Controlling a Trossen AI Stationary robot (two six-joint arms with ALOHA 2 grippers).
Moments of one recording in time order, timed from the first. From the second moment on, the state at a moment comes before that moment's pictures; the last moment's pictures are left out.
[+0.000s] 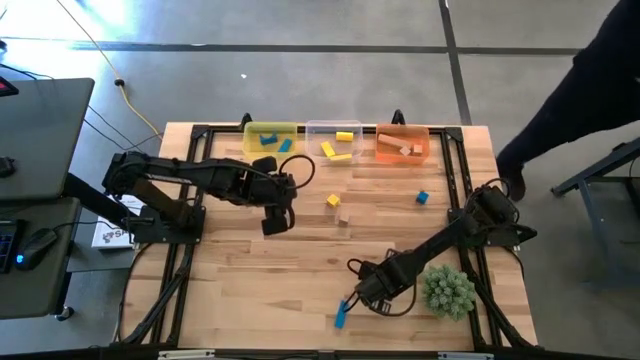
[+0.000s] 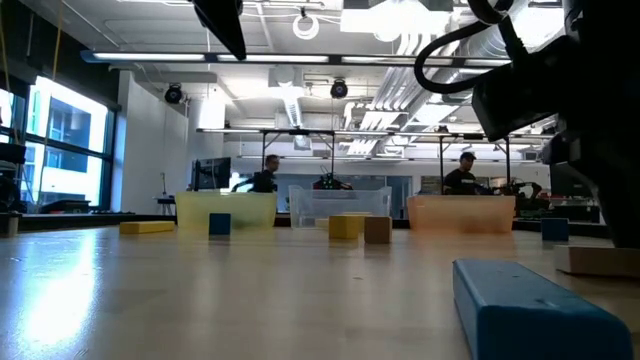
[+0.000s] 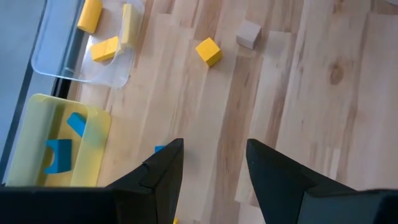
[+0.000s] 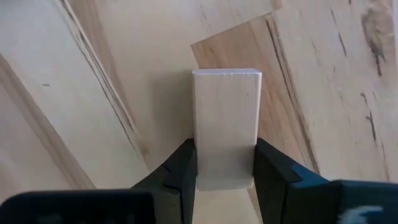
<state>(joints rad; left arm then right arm) 0.00 1.50 1.50 -1.16 -0.36 -0.21 0.54 1.91 1.20 -0.80 -0.04 0.92</state>
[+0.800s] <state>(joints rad) 0.19 1.50 1.50 -1.15 -0.38 -0.17 0.06 1.67 1.19 -0.86 0.19 0.37</state>
